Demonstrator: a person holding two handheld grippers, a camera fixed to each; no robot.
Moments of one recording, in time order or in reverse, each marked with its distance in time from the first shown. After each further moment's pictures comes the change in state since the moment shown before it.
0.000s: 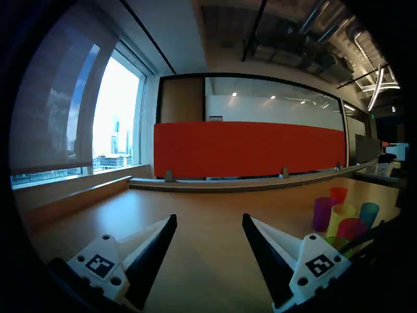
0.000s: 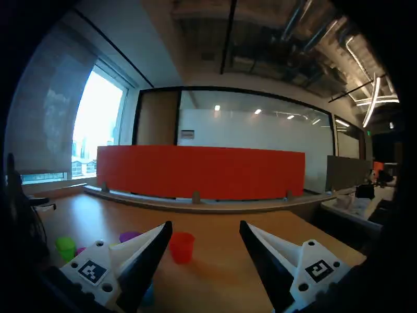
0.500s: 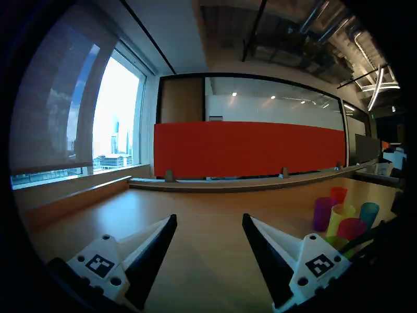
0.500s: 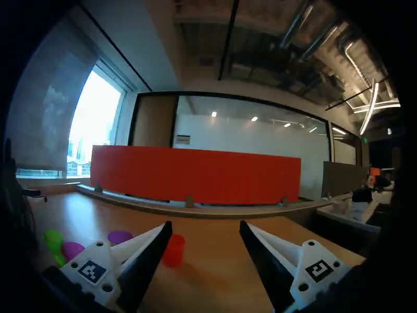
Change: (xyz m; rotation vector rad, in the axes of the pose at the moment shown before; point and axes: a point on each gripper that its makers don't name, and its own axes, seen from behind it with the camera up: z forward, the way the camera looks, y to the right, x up) left arm -0.001 0.000 0.000 0.000 0.000 0.001; right arm -0.014 0.014 0.014 -0.031 0.047 -0.021
